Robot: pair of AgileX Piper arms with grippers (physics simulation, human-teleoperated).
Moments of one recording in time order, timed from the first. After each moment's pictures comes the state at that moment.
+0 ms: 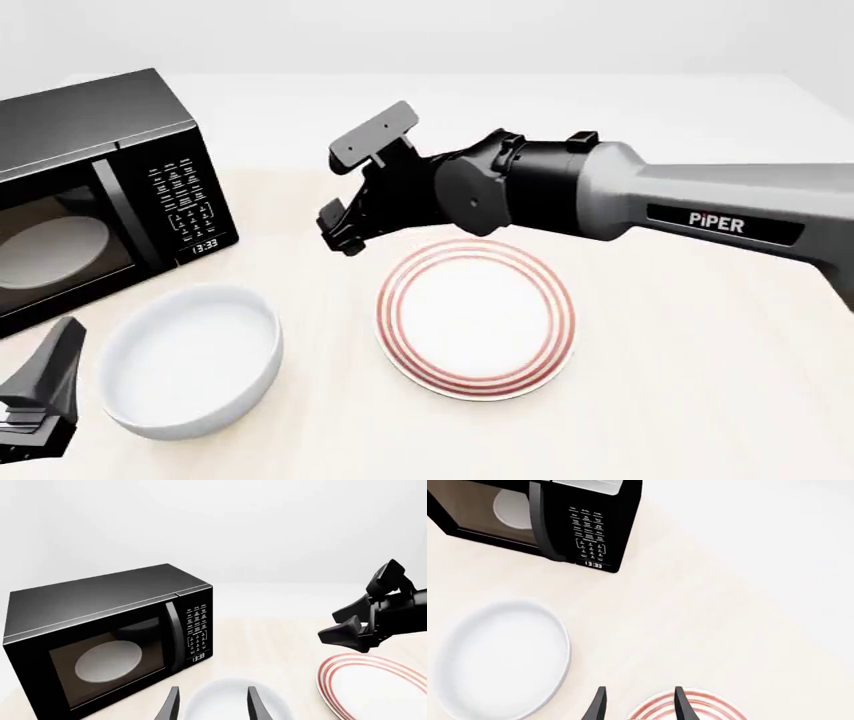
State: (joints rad) left arm 0.00 0.01 0.00 0.00 0.00; right arm 0.79 1.86 -1.40 0.23 -0.11
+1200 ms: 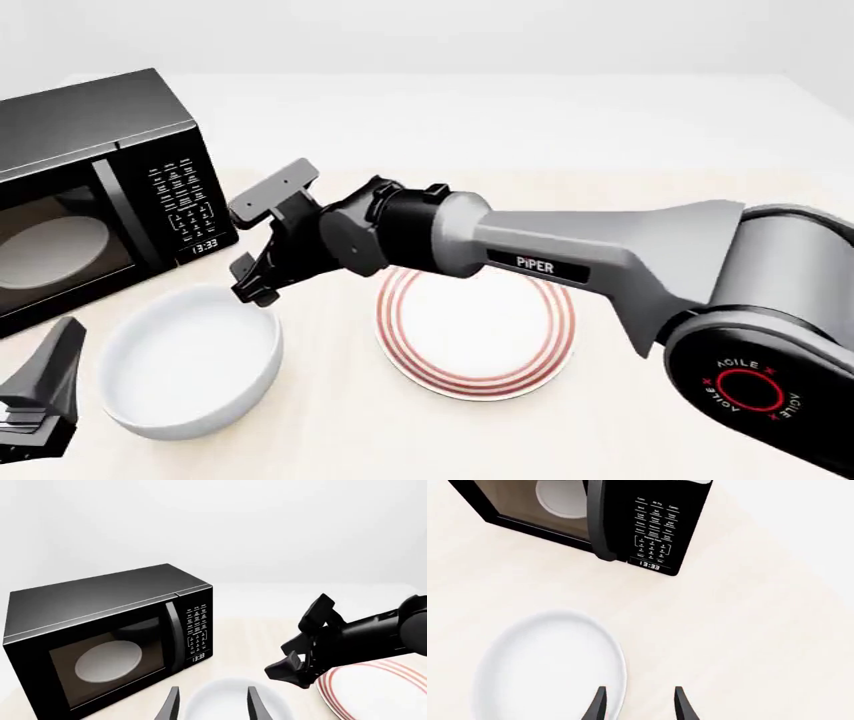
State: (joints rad) left arm 0.00 0.01 0.00 0.00 0.00; right arm 0.93 2.14 -1.68 0.32 -0.03
